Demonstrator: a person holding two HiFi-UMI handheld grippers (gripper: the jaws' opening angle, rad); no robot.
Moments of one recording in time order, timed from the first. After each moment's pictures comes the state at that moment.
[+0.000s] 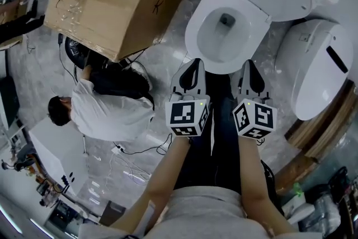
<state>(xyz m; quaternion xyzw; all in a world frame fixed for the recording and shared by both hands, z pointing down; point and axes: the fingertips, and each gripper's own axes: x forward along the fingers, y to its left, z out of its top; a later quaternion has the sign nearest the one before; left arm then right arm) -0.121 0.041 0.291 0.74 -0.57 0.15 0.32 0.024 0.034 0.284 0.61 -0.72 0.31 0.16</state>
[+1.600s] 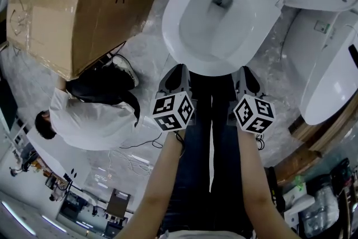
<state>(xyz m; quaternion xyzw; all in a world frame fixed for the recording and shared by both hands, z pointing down) -0.112 0.092 0.536 0.62 -0.57 0.22 0.49 0.086 0.093 0.536 0.58 -0.63 0.47 0.23</state>
